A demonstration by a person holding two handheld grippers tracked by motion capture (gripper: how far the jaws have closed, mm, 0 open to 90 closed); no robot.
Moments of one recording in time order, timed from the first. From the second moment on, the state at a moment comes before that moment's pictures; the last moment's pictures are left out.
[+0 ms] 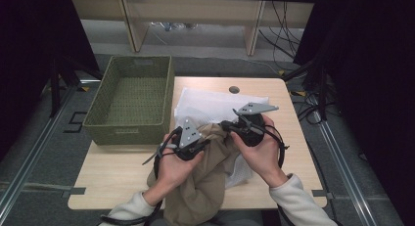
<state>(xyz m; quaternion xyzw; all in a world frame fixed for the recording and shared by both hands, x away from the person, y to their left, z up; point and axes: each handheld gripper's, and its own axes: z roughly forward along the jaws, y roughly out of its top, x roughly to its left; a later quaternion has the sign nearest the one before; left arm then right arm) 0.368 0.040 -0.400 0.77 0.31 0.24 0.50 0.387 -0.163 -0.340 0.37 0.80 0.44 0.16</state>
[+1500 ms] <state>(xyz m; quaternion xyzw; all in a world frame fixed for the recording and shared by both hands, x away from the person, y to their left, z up) 0.354 0.075 -0.429 0.83 0.27 0.20 0.44 0.395 -0.162 -0.353 0.39 0.81 0.42 0.15</state>
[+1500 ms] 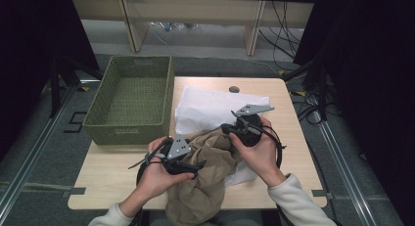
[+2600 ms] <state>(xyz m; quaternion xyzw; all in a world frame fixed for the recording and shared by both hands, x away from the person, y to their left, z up) 0.356 0.041 -0.434 0.81 0.33 0.10 0.48 0.394 -0.158 -0.356 0.38 0.81 0.41 0.15</state>
